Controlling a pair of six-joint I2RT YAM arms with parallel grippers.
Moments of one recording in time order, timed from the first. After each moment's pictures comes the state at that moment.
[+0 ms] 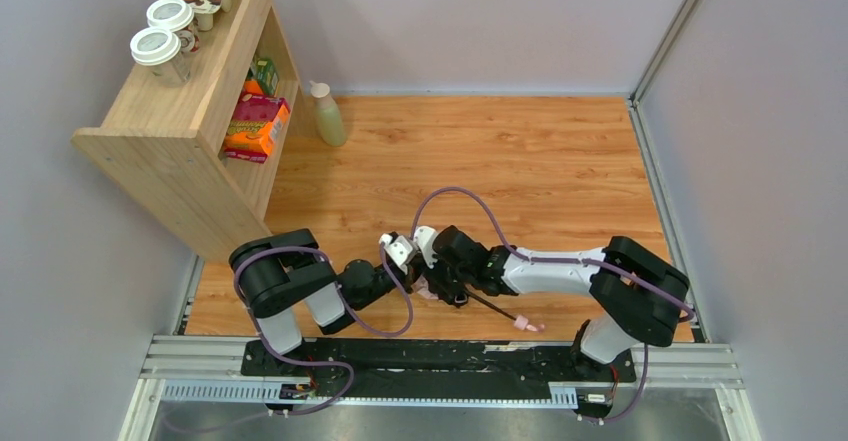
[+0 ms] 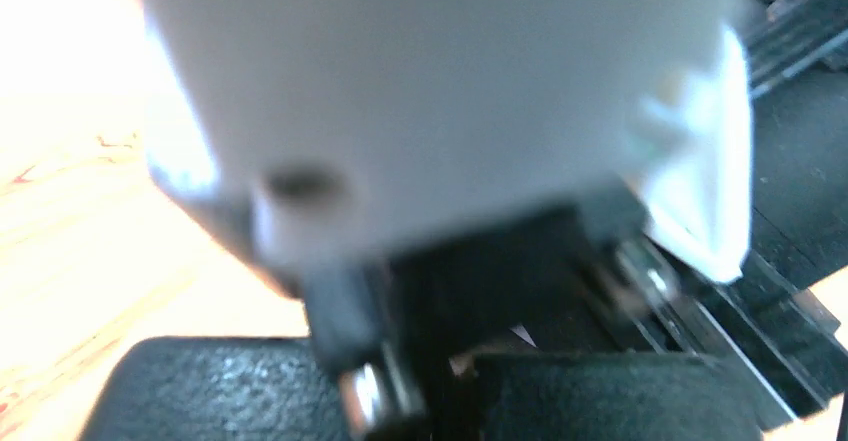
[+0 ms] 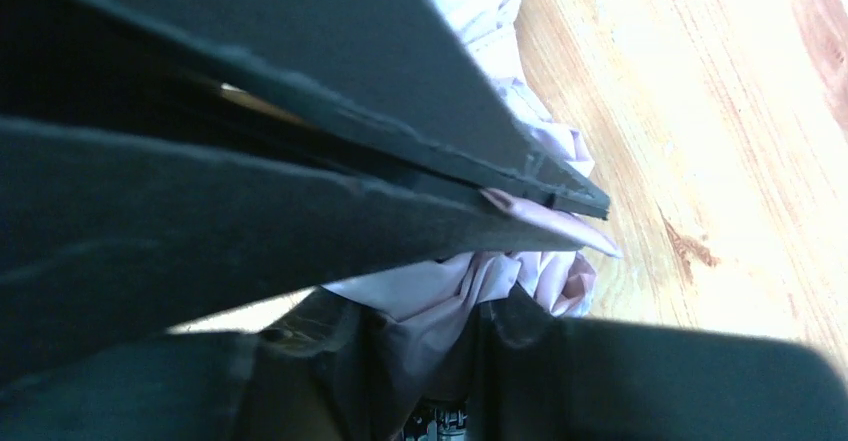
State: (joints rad) left arm -0.99 1.76 0.13 1.53 -0.04 -0.08; right arm 1.04 1.56 0.72 -0.03 -0.02 0.04
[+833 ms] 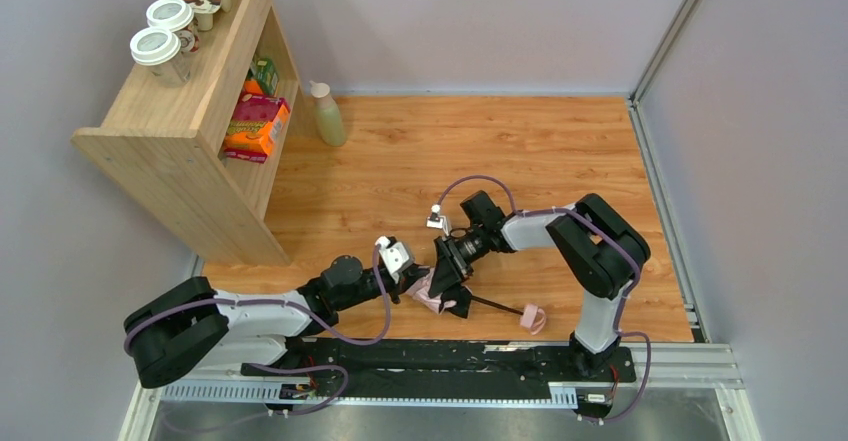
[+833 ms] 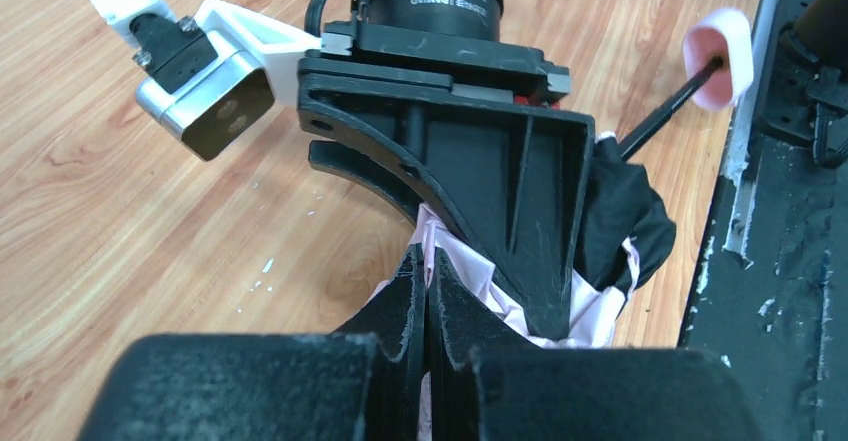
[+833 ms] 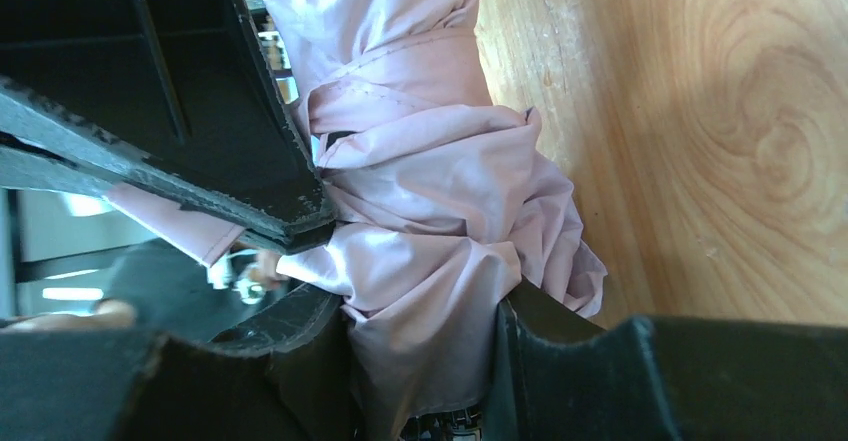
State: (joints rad) left arm -1.00 1.14 0.14 0.84 0.12 -0.03; right arm 0.65 1.82 0.80 0.00 -1.15 0.34
